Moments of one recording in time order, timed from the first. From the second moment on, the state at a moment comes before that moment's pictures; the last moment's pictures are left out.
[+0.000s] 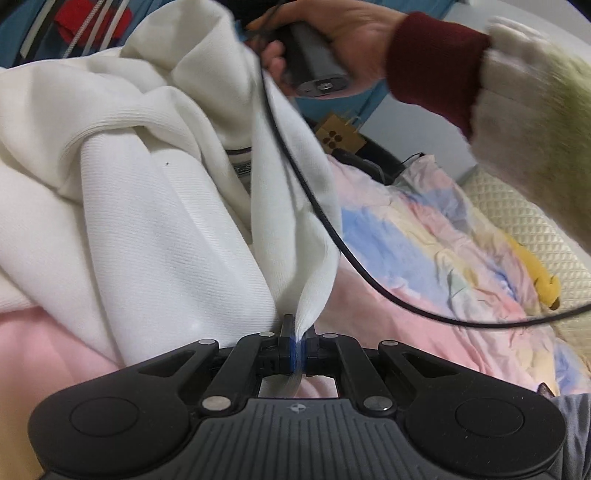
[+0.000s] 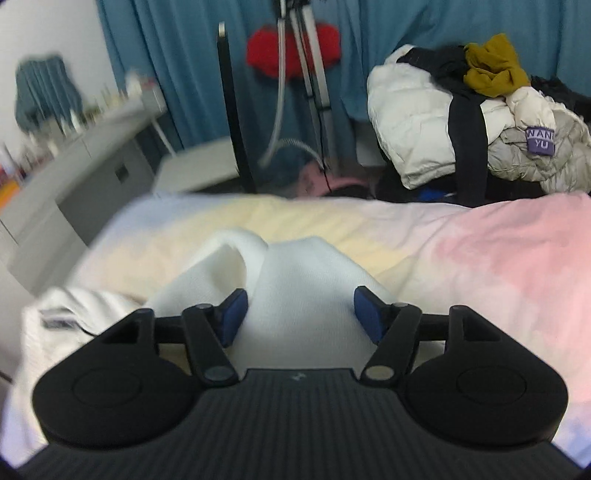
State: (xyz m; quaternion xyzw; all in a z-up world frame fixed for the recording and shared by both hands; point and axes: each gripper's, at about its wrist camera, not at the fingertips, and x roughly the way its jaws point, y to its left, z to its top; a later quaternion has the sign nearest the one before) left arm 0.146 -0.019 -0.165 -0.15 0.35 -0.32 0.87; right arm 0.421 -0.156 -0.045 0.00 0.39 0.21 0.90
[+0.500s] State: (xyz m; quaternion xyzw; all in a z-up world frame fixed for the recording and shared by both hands) left arm 0.097 -0.003 -0.133 -0.13 0.26 -0.37 0.88; right arm 0.270 -0.402 -0.010 0.20 0.16 0.00 0.97
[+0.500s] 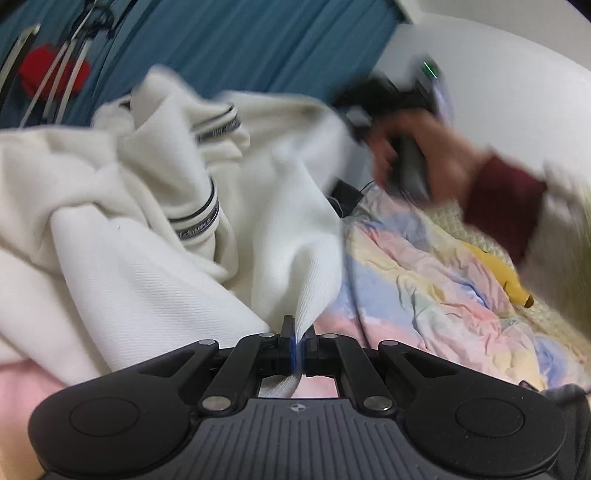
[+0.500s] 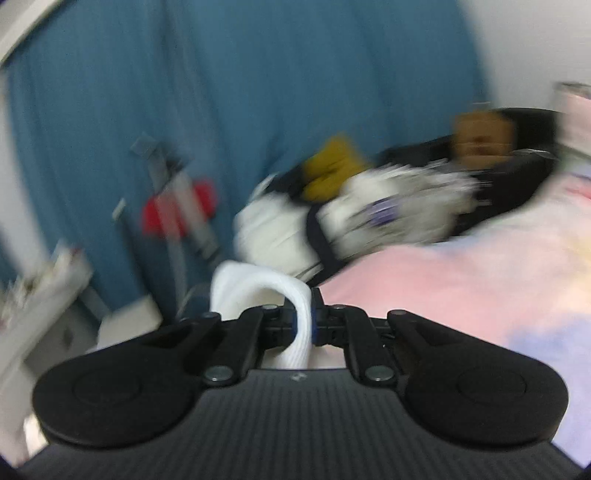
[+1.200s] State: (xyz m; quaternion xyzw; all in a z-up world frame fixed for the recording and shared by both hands) left arm 0.084 -0.035 -0.133 -0.07 0.31 -0.29 0.90; right arm 0.148 -0.566 -0.169 0.49 0.24 -0.14 0.83
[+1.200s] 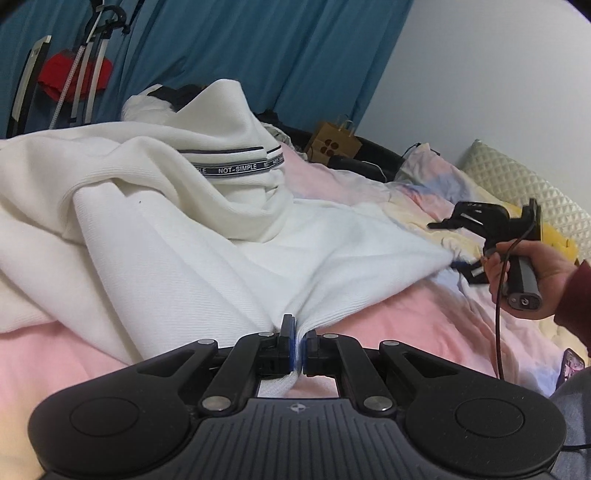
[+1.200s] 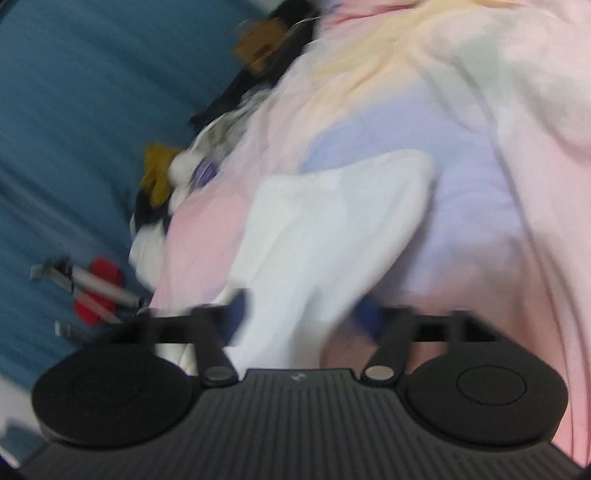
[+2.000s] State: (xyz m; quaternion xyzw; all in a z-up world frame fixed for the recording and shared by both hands) left arm 0.098 -0.038 -0.137 -0.12 0.33 -0.31 0.89; right arm 0.171 -0.611 -0.169 0.37 0.14 -0.22 0.89
